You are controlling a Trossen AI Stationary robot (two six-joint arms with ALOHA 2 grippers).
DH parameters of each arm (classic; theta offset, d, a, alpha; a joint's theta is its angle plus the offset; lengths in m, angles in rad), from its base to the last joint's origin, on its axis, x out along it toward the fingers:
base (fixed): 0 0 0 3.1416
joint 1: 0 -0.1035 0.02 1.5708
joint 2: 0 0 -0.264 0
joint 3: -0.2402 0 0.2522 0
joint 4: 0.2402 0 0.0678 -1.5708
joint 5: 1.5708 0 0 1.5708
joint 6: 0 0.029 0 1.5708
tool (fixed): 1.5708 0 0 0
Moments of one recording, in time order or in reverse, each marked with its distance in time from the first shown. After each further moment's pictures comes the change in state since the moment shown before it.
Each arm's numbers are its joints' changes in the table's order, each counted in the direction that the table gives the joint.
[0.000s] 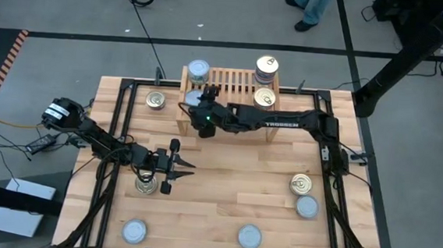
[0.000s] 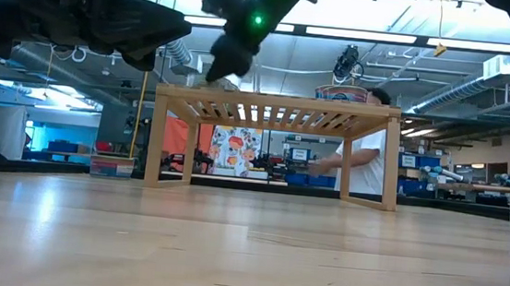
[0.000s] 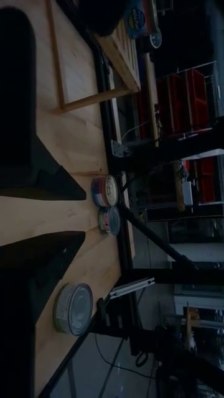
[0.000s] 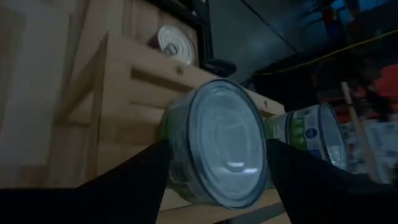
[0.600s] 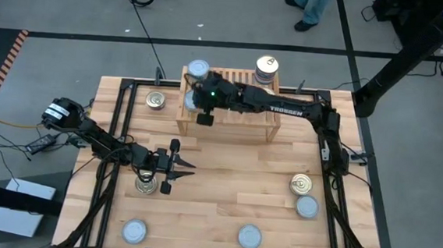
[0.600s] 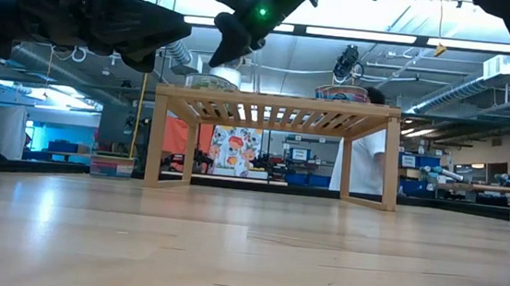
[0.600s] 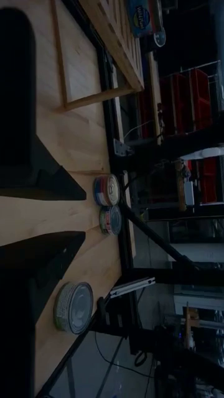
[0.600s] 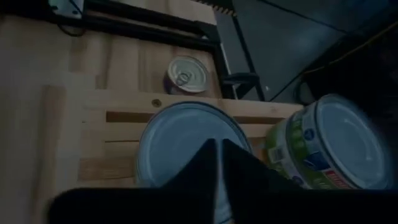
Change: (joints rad) left arm 0.000 0.000 0.000 0.007 0.000 -0.017; right arm 0.115 -0.001 -0.119 0.091 -0.321 0.224
